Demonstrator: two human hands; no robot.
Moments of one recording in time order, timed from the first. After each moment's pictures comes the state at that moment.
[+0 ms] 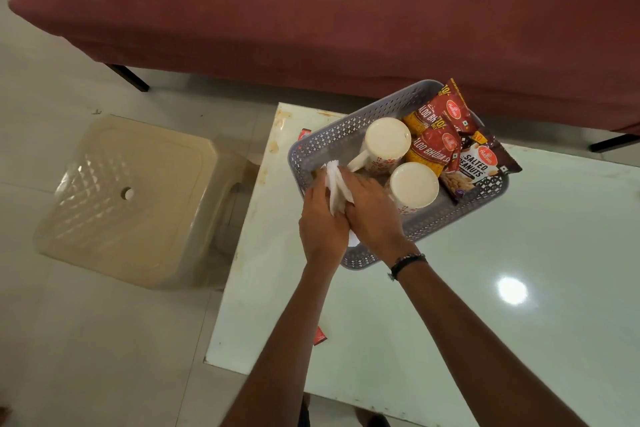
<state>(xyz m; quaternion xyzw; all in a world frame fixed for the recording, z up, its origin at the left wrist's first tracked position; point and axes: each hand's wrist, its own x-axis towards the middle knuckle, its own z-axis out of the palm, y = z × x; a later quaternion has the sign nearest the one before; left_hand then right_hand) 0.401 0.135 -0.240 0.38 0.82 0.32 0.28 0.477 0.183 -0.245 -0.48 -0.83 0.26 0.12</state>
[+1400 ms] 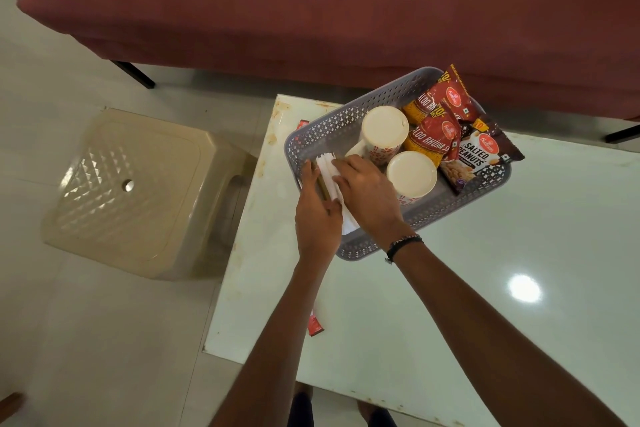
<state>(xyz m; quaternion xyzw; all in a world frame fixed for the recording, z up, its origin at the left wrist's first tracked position) 0.405 0.131 -0.250 0.38 0.82 0.34 0.27 0.482 0.195 -0.259 -0.45 -0.86 0.19 0.16</state>
